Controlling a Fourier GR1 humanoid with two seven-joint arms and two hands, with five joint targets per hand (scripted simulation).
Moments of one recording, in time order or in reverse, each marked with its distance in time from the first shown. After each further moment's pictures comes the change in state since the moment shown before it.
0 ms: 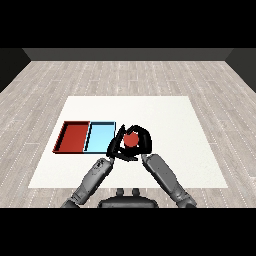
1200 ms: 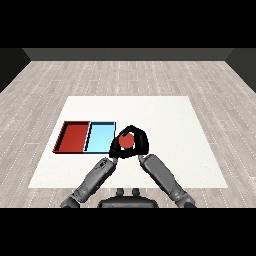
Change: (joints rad) left arm -0.043 0.005 -0.079 0.037 0.126 0.234 -0.022; right arm -0.025 0.015 0.043 -0.017 0.010 -0.027 0.026
